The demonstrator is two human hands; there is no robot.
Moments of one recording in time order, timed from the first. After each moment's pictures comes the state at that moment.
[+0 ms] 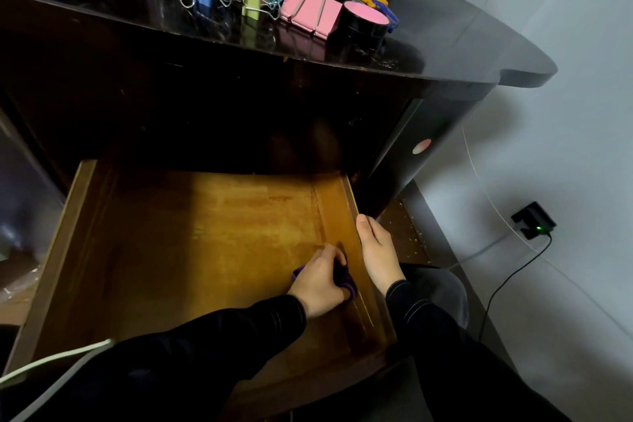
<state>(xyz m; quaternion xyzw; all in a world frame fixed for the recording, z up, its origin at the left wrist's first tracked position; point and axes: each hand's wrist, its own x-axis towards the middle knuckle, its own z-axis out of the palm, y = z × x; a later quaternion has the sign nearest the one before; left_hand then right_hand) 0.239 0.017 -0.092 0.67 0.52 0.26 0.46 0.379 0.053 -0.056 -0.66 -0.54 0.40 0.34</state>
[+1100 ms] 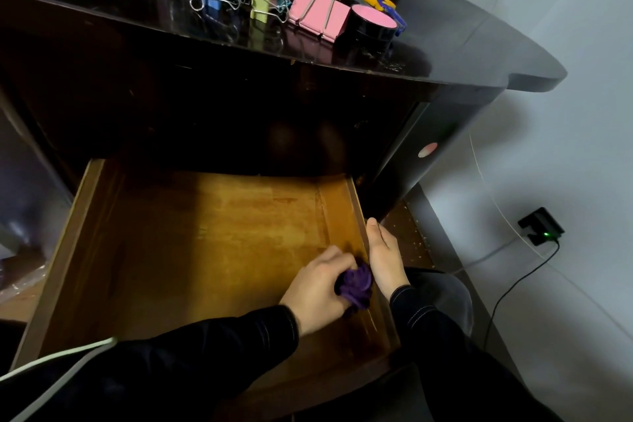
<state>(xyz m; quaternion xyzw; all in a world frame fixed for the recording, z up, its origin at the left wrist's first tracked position) 0.225 -0.002 -0.072 0.75 0.43 0.35 0.37 0.379 0.054 -0.059 -0.66 -0.50 0.42 0.37</state>
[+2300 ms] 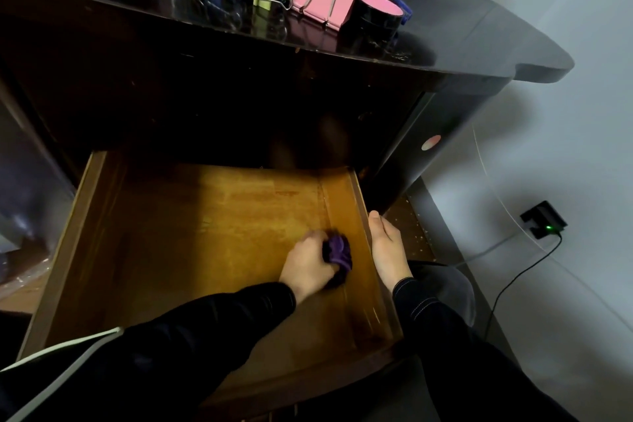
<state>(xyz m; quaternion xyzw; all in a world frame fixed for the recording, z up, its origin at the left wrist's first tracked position) 0.223 0.033 -0.098 0.64 0.58 0.28 0.41 0.375 0.050 -0.051 -0.67 -0.49 0.42 0.36</state>
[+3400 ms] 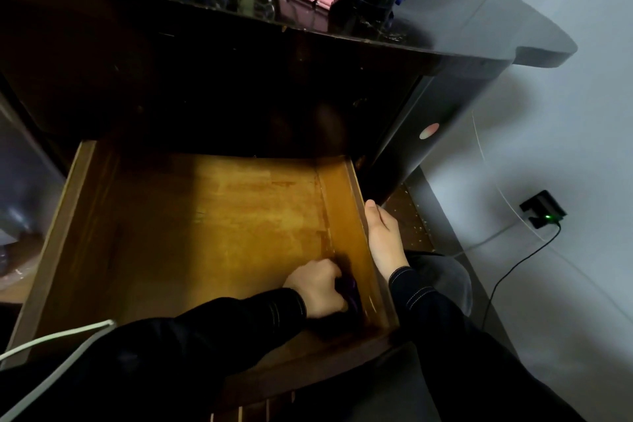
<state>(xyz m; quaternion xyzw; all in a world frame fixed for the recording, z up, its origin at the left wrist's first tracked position) 0.238 0.003 -0.098 0.73 0.54 0.05 0.42 0.371 0.048 -0.042 -0.68 -0.48 0.43 0.36</state>
